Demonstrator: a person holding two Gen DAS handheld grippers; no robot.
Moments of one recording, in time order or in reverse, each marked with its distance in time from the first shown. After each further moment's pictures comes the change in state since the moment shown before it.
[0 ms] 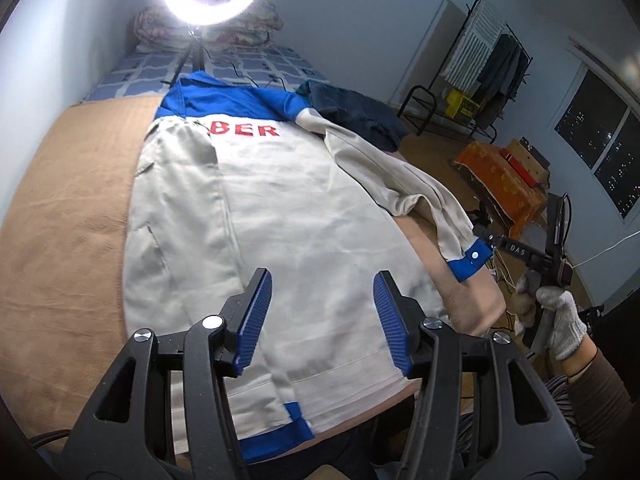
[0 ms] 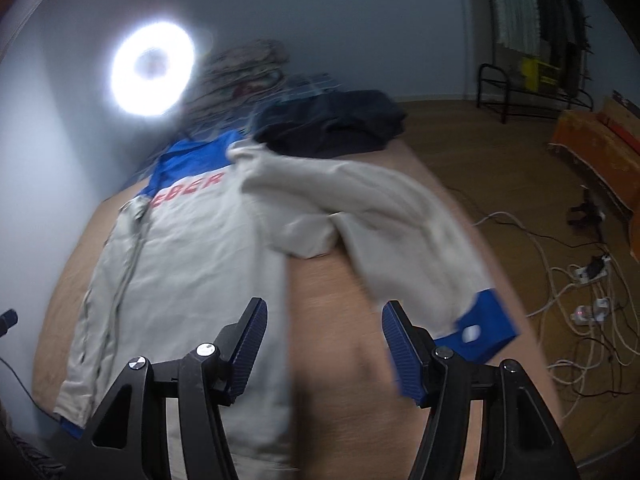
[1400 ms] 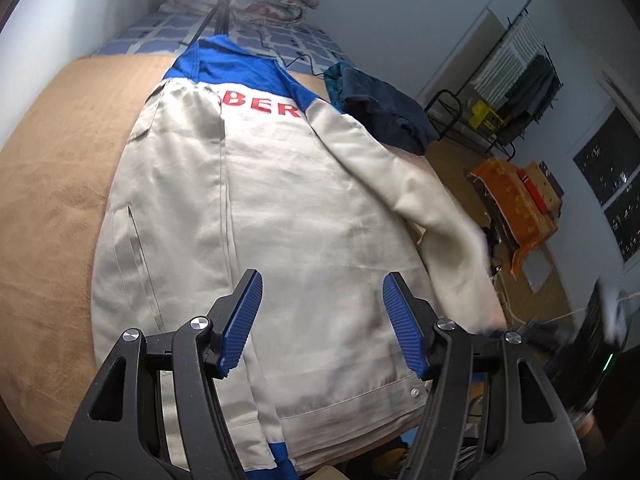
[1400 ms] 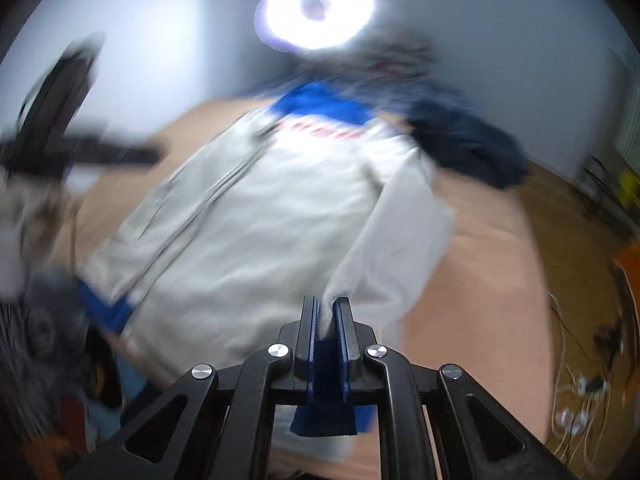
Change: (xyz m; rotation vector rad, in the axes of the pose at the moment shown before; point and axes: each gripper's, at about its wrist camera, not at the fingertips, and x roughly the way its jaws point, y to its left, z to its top) left arm 0.057 0.024 0.014 -0.170 0.051 0.009; right arm -0.029 0.127 -0.063 -0.556 0.102 0.204
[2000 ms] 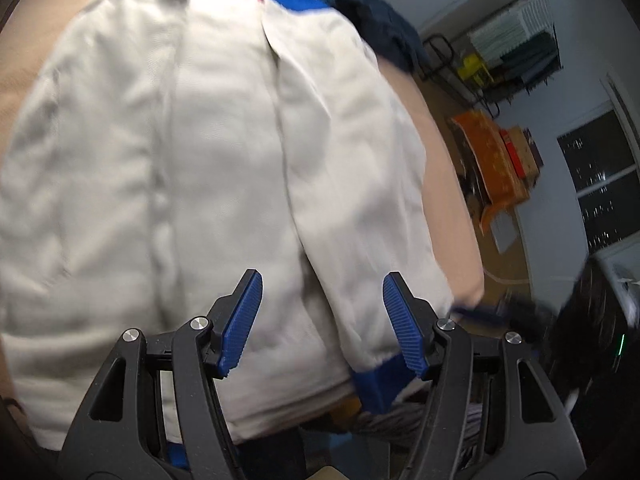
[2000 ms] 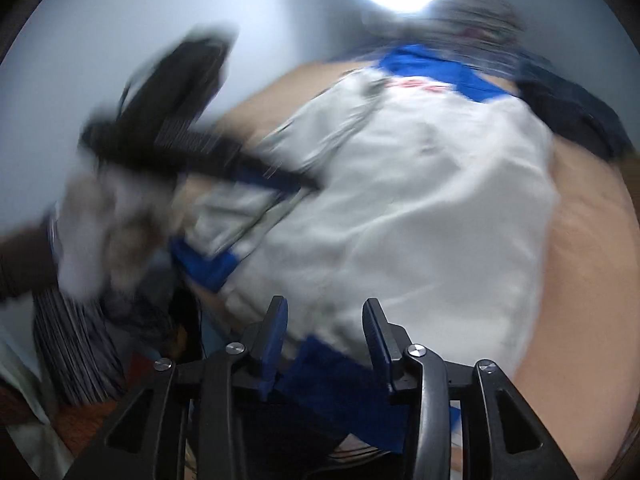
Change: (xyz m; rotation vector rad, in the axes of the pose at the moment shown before) left arm 0.070 -0.015 -0.057 -0.078 0.295 -0.130; right arm 0.008 0.008 -0.035 0.076 0.055 0.338
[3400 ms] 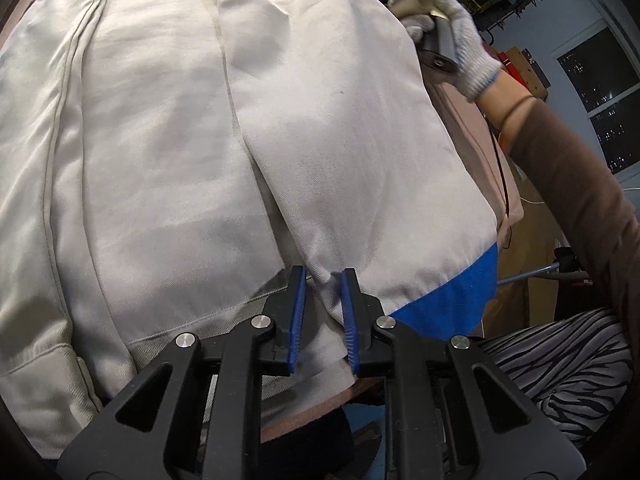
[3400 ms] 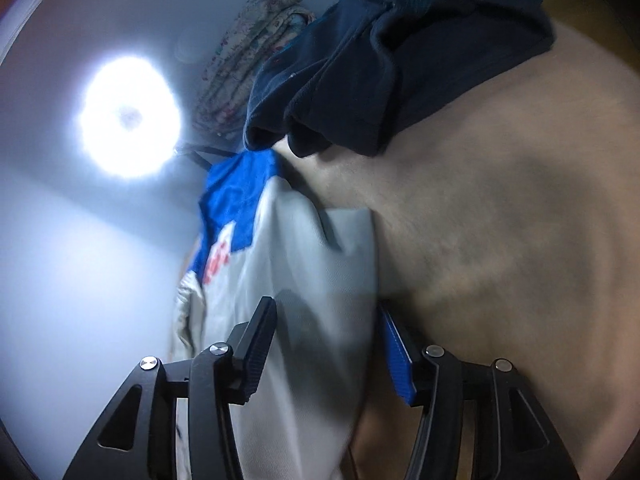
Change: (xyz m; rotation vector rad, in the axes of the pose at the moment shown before) left arm 0.064 -0.037 -0.050 0.207 0.135 0.087; right arm 0.142 -0.334 0.170 0.733 -0.240 0.220
